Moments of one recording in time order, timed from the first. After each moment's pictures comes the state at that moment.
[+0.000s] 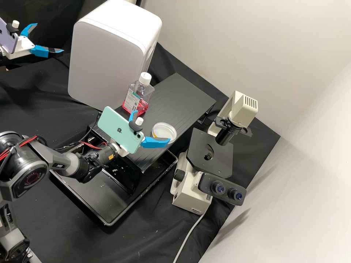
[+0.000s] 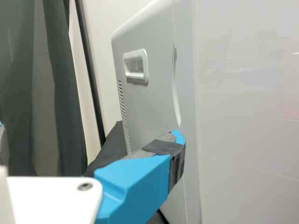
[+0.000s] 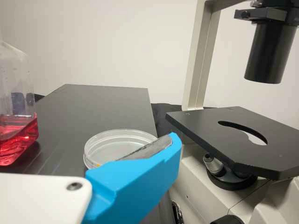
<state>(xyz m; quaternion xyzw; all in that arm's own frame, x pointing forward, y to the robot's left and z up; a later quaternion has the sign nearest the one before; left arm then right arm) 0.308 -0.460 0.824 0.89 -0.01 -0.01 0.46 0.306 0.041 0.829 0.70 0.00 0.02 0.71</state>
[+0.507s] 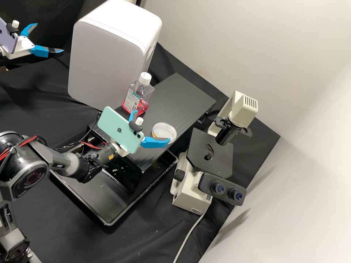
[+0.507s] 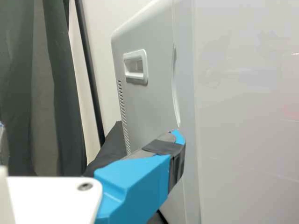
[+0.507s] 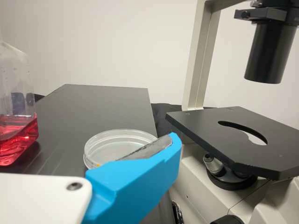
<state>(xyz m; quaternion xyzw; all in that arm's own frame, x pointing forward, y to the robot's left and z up) 0.308 -0.460 0.824 0.89 -0.01 -0.01 0.46 0.306 0.041 0.829 0.70 0.00 0.02 0.71</state>
